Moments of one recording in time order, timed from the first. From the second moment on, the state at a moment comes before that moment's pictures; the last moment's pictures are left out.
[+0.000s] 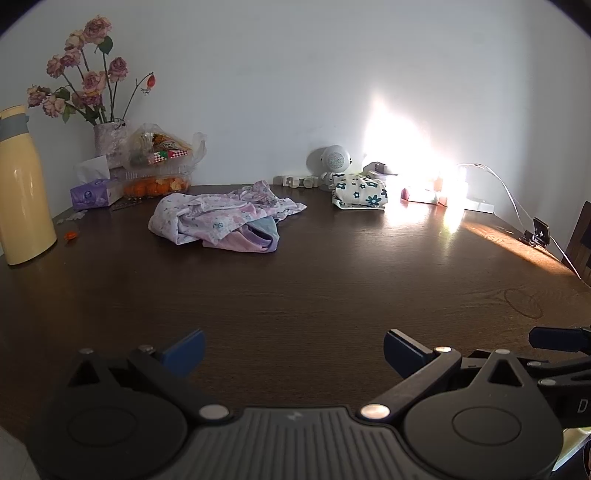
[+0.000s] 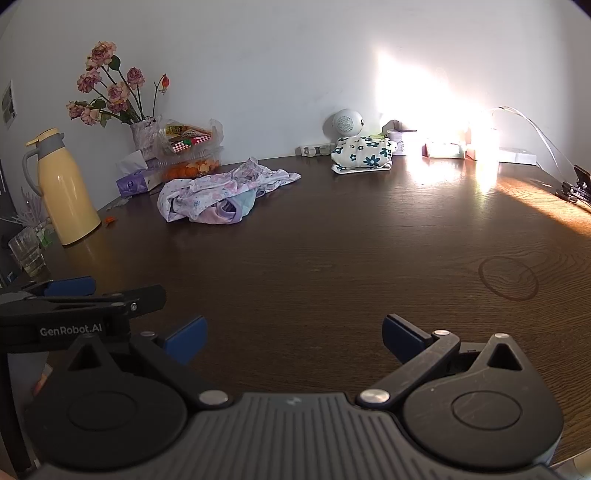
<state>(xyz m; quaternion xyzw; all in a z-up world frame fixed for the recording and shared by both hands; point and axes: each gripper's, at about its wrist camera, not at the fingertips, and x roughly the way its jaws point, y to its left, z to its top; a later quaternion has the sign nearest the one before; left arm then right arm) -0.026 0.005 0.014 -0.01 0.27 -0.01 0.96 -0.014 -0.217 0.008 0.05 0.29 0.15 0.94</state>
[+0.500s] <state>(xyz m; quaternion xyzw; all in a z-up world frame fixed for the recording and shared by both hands) -0.026 0.004 0.012 -0.01 0.28 -0.01 0.96 -0.014 -0.215 0.007 0.04 0.30 0.15 0.94</state>
